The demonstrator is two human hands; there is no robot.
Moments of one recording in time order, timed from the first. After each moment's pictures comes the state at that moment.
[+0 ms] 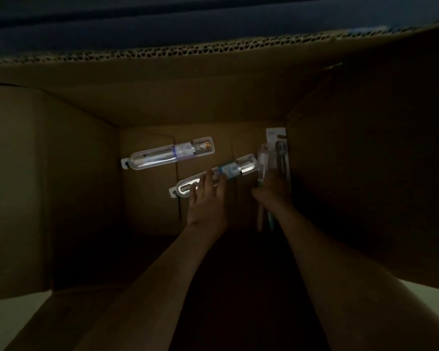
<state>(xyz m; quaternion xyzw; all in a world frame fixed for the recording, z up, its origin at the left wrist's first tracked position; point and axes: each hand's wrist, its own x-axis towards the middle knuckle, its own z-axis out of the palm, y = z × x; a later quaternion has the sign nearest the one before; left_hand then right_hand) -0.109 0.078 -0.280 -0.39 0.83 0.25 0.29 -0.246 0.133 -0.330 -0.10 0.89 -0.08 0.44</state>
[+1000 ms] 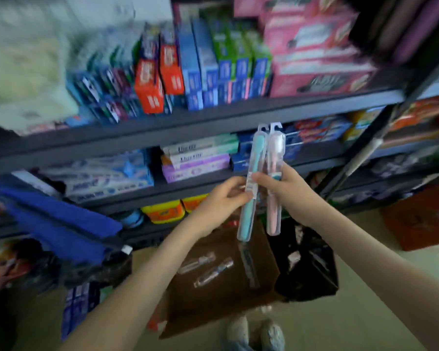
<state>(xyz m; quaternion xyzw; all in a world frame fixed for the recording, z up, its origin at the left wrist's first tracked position) -0.162 0.022 0.399 -0.24 0.70 0.68 -0.01 -0.283 0.133 0.415 -0.25 0.68 -0.58 0.38</state>
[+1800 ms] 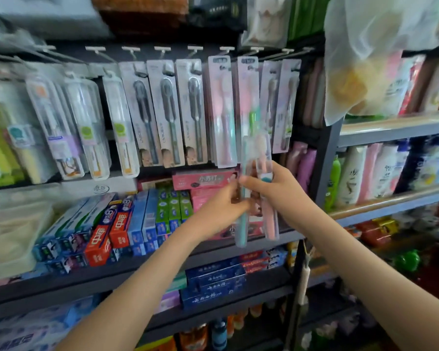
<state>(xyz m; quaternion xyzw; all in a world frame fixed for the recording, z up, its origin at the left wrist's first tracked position) -0.329 0.074 0.630 -0.06 0.85 0.49 -0.17 -0.416 0.187 0.652 -0.39 0.66 -0.64 0.13</state>
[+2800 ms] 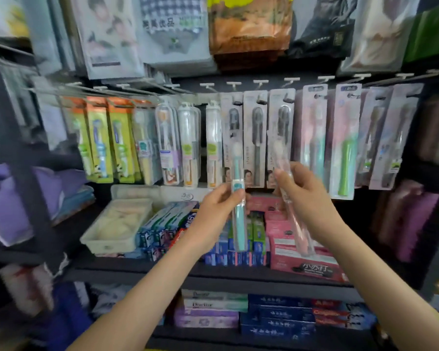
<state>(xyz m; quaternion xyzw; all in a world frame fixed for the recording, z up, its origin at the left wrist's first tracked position) -0.252 0.005 0.647 -0.20 0.66 0.58 -0.42 -0.384 0.111 0.681 -0.50 0.59 -0.63 0.11</state>
